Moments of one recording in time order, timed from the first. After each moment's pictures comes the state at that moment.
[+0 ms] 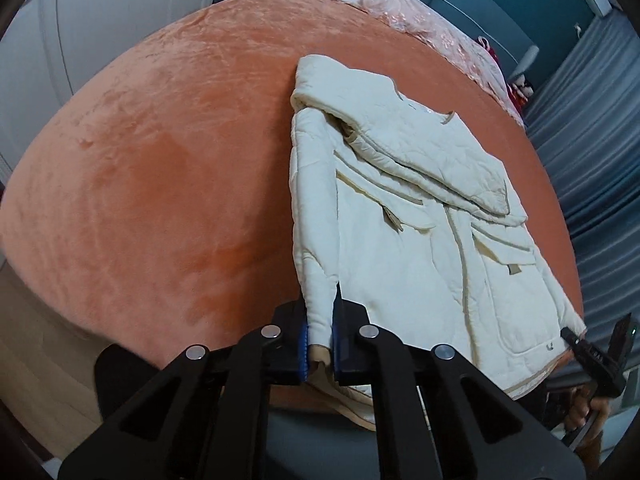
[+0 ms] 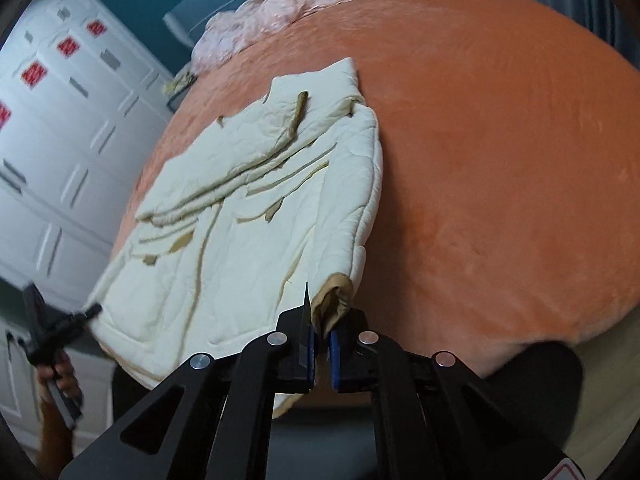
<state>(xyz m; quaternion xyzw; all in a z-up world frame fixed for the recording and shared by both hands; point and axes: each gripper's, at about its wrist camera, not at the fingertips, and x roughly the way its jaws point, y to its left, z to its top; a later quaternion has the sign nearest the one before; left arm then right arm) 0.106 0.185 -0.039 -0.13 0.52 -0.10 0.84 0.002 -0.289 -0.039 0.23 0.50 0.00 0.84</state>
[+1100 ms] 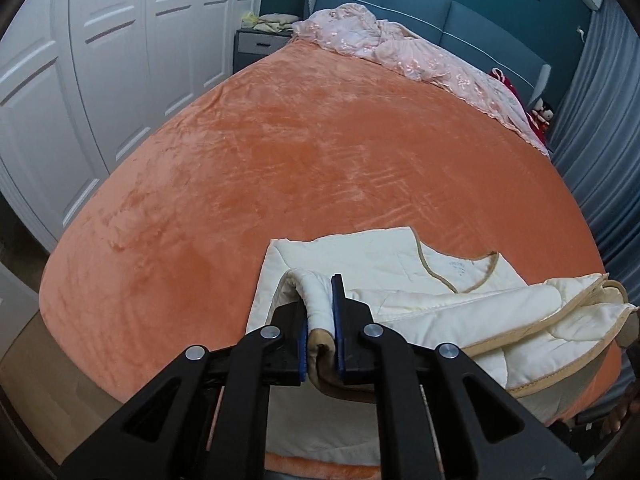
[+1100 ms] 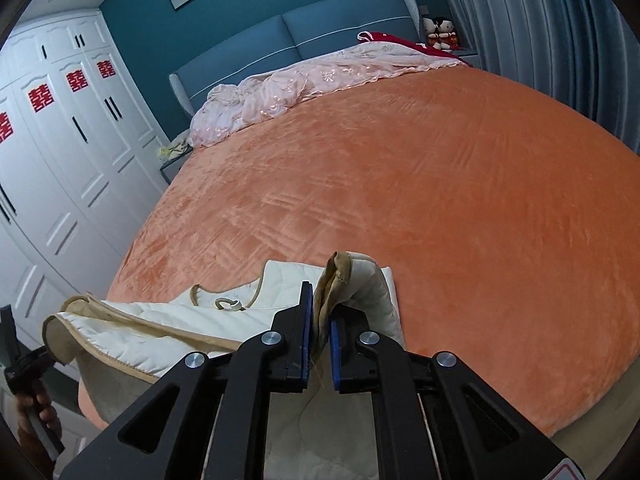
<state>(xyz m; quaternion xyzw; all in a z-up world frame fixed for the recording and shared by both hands) 0.176 0.180 0.007 -0.10 0.44 -0.03 0.89 0.083 -0.297 0.030 0.24 0.35 -0.07 0.90</state>
